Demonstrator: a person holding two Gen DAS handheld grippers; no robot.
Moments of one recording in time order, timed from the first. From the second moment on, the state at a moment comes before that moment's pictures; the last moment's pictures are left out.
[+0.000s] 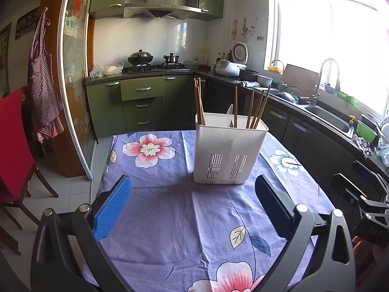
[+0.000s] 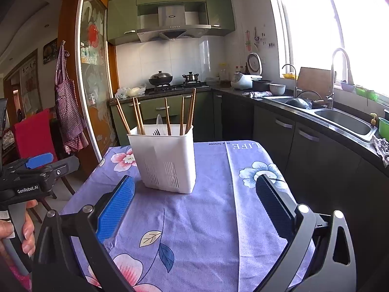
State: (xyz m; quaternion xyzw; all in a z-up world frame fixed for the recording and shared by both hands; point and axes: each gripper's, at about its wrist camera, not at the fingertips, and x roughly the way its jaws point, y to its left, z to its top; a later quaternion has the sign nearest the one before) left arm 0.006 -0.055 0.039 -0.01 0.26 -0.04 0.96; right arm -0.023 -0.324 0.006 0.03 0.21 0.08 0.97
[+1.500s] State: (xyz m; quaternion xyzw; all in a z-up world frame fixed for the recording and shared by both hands) left arm 0.007 -0.045 0.033 -0.02 0.28 -0.04 0.96; right arm -0.015 -0.313 0.001 0.03 0.22 0.09 0.97
